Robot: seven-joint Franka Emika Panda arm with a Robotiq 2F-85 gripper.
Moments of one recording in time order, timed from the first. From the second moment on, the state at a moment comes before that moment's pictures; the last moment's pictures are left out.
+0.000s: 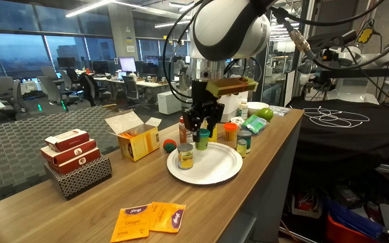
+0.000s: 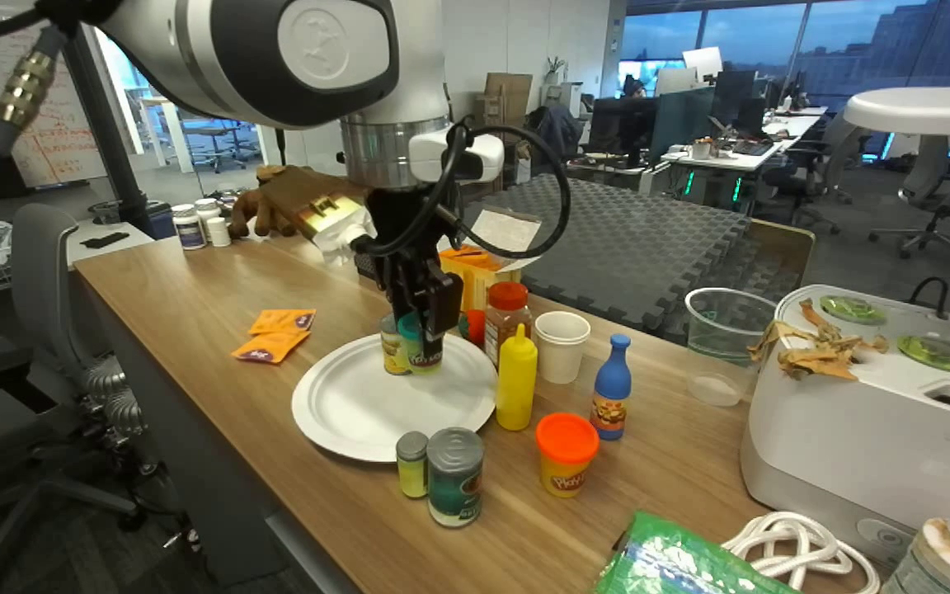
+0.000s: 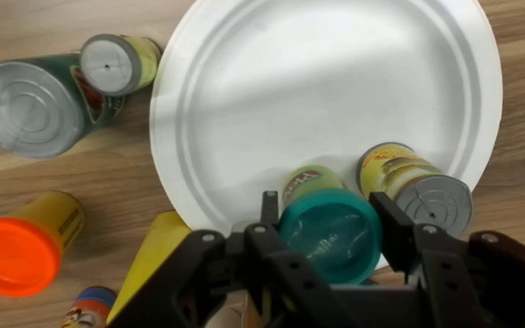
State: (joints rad) arm 0.03 0.41 -0.02 -1.79 0.01 2.27 0.20
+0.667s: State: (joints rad) arm 0.03 0.44 -0.02 -1.79 0.02 2.29 0.20
